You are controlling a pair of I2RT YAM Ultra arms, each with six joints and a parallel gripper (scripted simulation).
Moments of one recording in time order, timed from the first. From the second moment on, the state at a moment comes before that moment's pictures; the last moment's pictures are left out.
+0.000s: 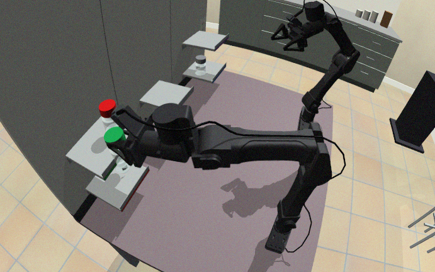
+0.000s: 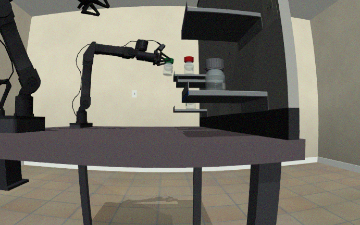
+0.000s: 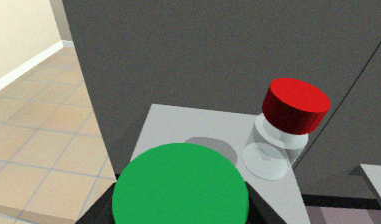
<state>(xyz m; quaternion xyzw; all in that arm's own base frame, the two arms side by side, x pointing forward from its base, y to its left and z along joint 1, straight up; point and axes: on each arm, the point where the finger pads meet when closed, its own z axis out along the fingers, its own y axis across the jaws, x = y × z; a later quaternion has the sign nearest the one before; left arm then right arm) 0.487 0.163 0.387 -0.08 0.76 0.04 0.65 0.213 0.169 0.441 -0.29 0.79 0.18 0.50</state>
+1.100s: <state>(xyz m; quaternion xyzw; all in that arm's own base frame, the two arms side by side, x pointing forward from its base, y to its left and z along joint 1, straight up) 0.534 0.172 0.407 -0.07 0.74 0.05 0.66 0.213 0.169 0.441 -0.29 0.79 0.18 0.50</state>
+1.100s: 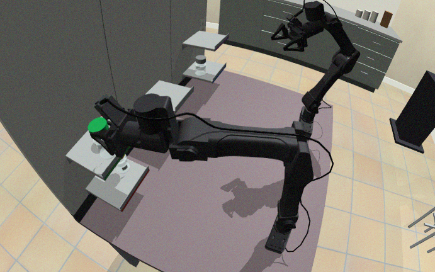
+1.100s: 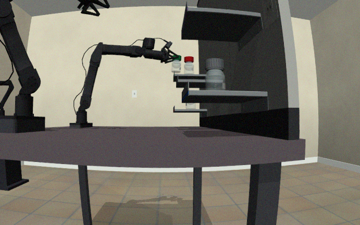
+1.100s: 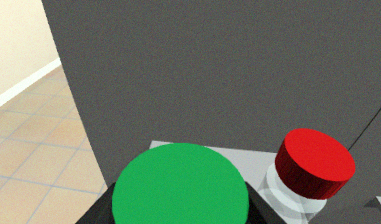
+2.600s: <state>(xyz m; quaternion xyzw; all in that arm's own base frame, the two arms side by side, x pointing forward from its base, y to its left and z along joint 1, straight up) 0.565 0.174 0.420 -0.06 0.72 0.05 0.69 0.213 0.169 0.441 -0.29 0.79 0.18 0.50</state>
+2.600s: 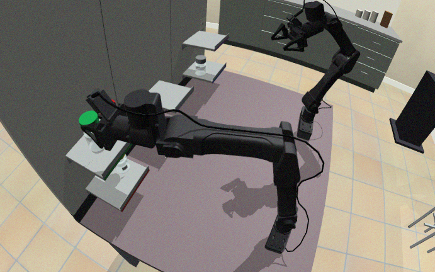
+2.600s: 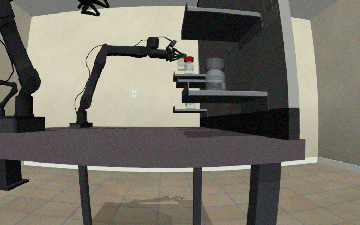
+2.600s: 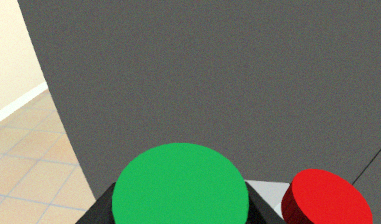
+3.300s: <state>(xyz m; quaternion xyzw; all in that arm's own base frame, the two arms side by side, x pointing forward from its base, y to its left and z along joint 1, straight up) 0.568 0.175 0.406 -0.06 0.71 0.06 0.69 0.213 0.169 0.441 -0.29 0.79 0.18 0.50</state>
